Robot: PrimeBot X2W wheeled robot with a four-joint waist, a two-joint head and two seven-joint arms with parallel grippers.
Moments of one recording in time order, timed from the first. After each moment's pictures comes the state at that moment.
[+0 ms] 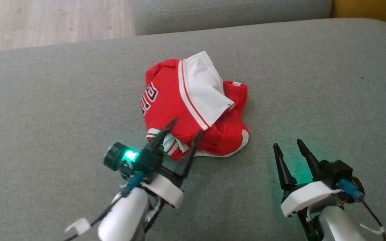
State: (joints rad) left arm -0.36 0.05 -0.51 0.47 -0.14 -0.12 -0.26; right arm -0.16 -0.05 0.16 0.52 0.15 0.13 -0.26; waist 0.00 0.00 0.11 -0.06
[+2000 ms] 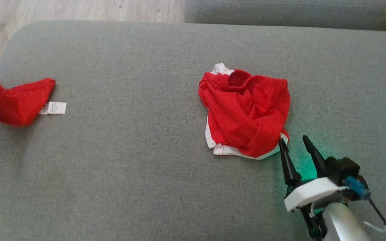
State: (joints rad) left arm -0.91 0.62 -0.03 0.63 -0.10 -0.02 -0.24; right arm -0.16 -0.05 0.14 0.52 0.19 0.13 -0.26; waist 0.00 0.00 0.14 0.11
